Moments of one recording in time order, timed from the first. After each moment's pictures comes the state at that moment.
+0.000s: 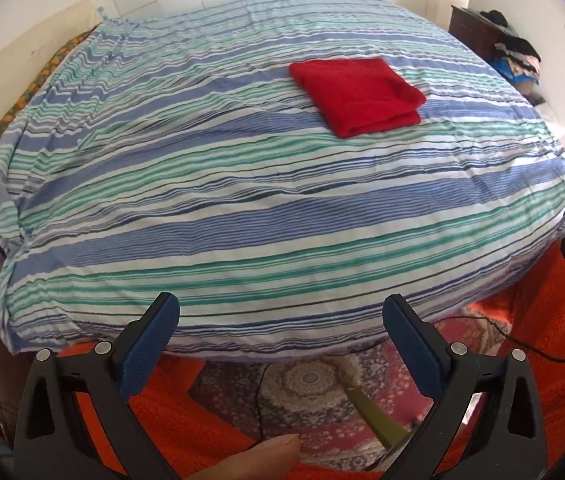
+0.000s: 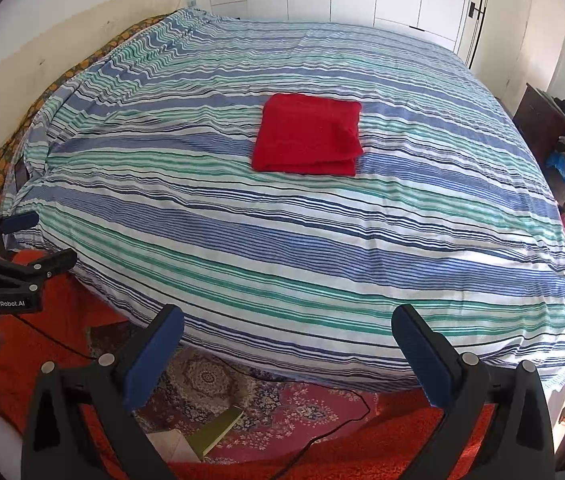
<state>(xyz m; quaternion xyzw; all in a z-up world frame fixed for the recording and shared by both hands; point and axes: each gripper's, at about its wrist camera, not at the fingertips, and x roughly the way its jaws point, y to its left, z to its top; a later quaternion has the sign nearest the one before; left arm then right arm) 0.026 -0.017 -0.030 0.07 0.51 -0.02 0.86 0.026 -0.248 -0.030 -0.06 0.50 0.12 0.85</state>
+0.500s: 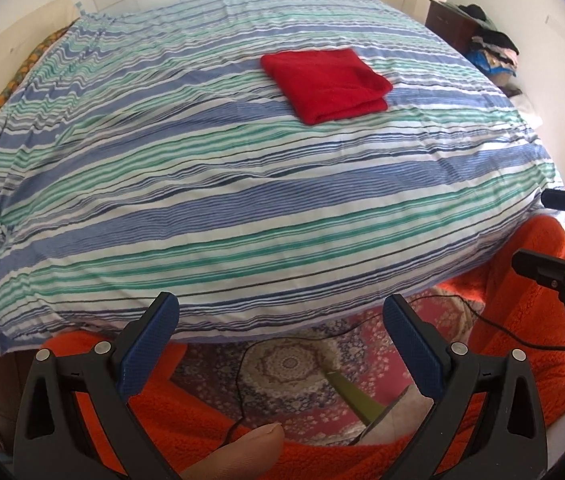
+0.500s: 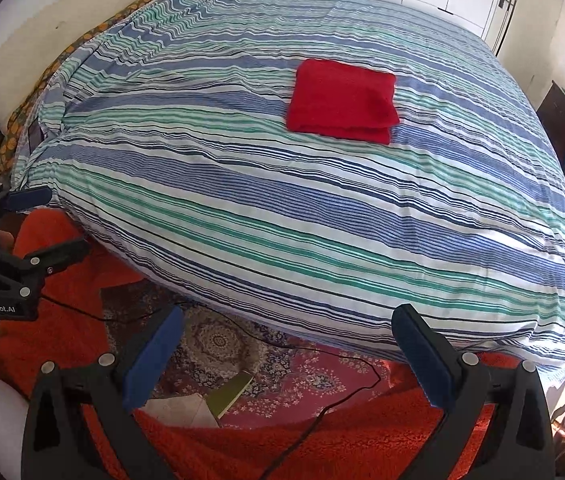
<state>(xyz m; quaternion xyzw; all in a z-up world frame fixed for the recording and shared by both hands) 0.010 -0.026 -0.023 0.06 0.52 -0.06 0.85 0.008 -0.225 -0.040 -0.08 0.55 0.14 0.82</state>
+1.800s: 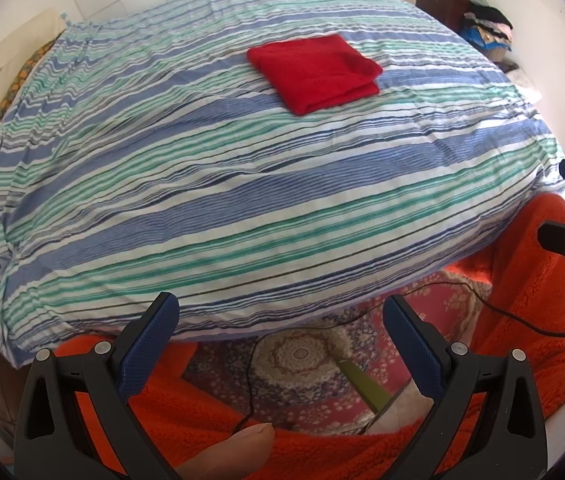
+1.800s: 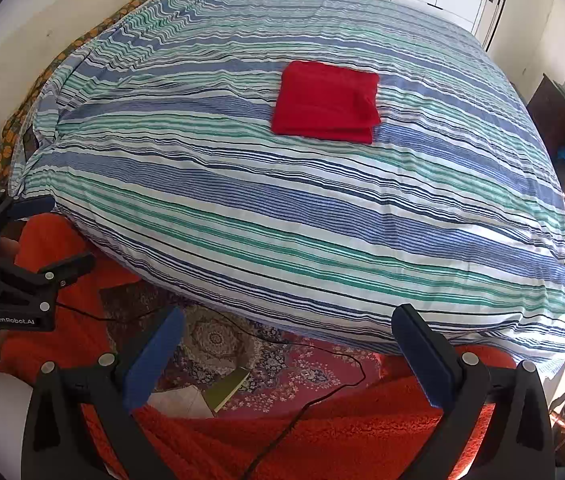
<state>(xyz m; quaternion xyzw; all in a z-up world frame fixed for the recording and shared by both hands) 0.010 -0.044 -0.022 0.10 0.54 -0.06 0.83 0.011 -0.239 -0.021 -0.08 0.55 0.13 0.82</state>
